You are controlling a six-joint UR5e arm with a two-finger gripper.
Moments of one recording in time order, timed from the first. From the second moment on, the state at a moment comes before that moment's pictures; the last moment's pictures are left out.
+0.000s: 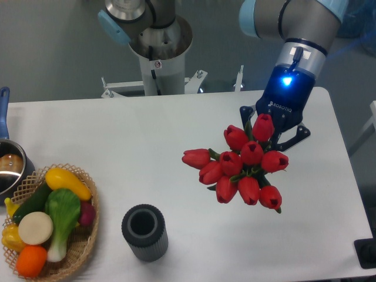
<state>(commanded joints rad) 2.79 -1.81 -1.59 -0.81 0.59 1.14</state>
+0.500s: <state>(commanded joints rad) 2.78 -1.80 -1.60 -0.81 0.46 1.14</state>
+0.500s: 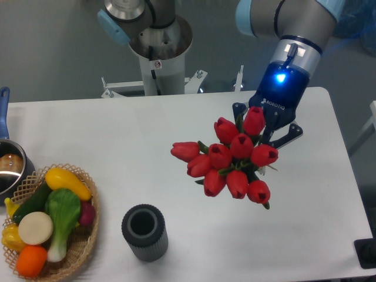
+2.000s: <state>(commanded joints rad) 2.60 -1.93 -1.60 -0.81 0.06 1.15</state>
